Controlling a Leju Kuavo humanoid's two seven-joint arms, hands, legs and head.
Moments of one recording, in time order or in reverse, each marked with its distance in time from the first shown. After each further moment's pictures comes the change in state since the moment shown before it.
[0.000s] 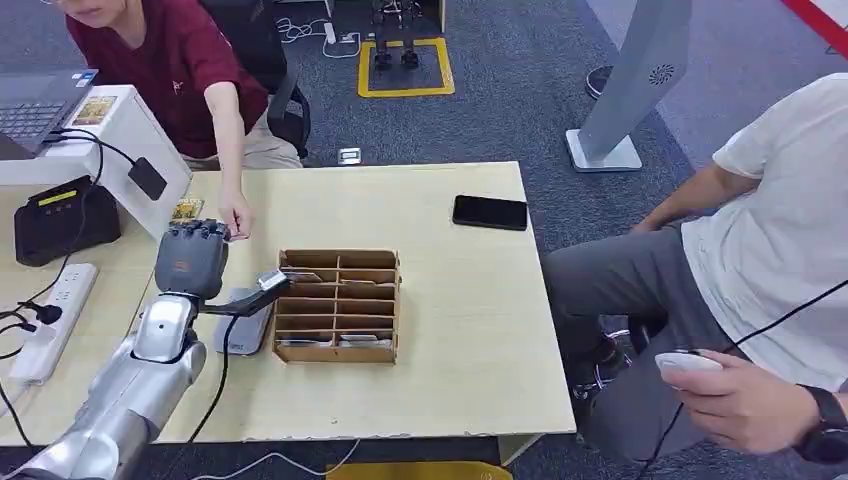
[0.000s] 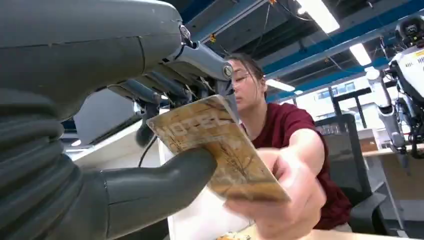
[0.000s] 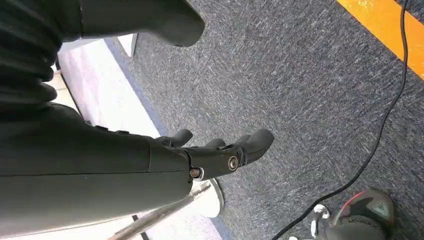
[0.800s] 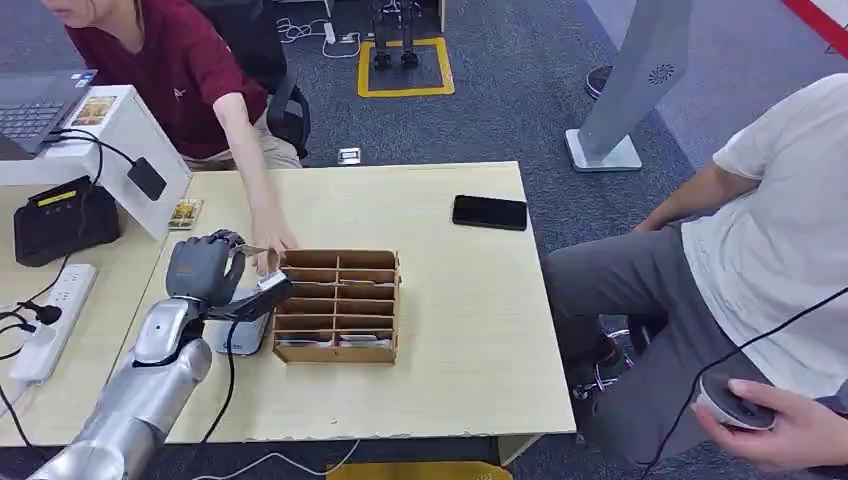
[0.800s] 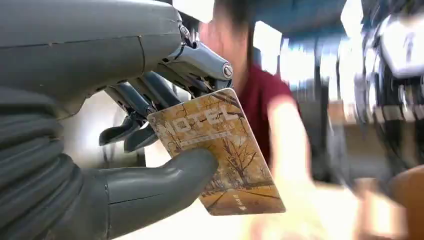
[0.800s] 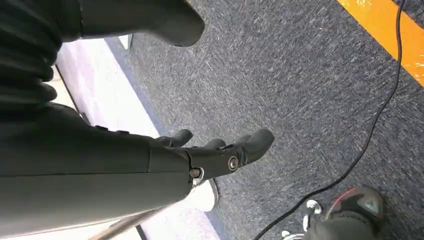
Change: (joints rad) left arm 0.083 -0.047 0.088 -0.147 0.468 -0.301 -0.273; right arm 0.002 0.000 0.000 0.001 0.033 0.006 -0.012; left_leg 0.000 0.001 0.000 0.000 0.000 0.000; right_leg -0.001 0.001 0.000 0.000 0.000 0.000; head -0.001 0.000
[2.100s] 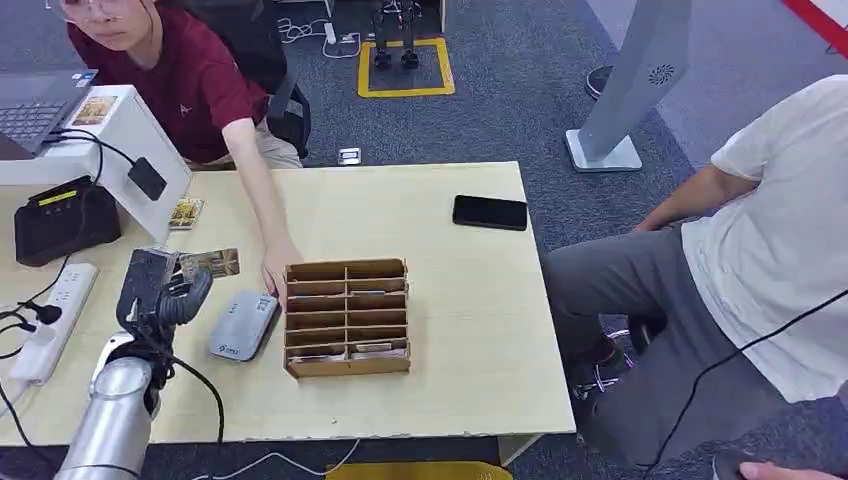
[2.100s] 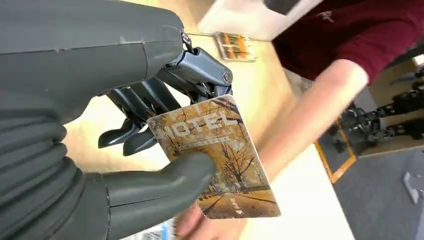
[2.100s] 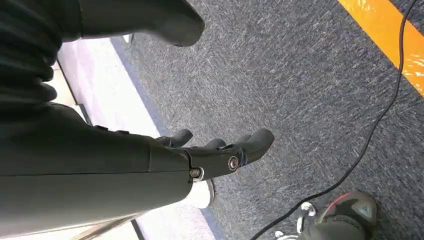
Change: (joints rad) left arm 0.194 -0.008 0.304 -0.275 0.806 -0.394 0.011; right arm 0.004 -0.001 0.000 0.006 0.037 0.011 -0.008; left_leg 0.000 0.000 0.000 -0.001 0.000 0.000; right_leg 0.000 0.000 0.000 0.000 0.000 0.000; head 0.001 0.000
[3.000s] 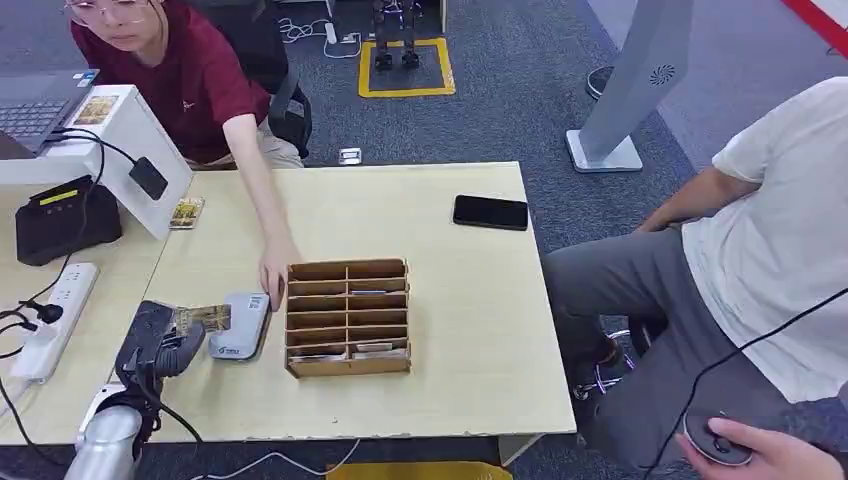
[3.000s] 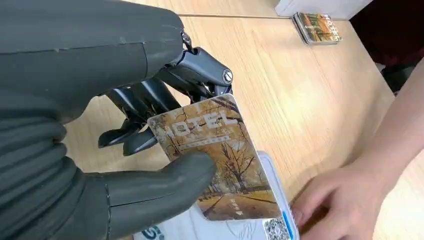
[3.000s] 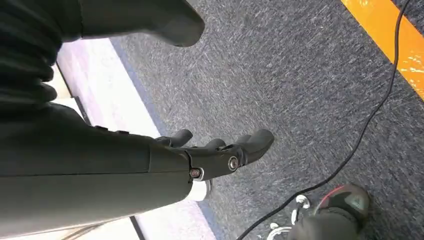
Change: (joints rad) left arm 0.126 0.021 0.044 0.040 -0.081 -0.014 -0.022; right arm 0.001 0.000 -0.008 0.000 0.035 -0.012 -0.013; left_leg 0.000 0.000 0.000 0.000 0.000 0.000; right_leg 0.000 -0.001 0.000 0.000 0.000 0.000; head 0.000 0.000
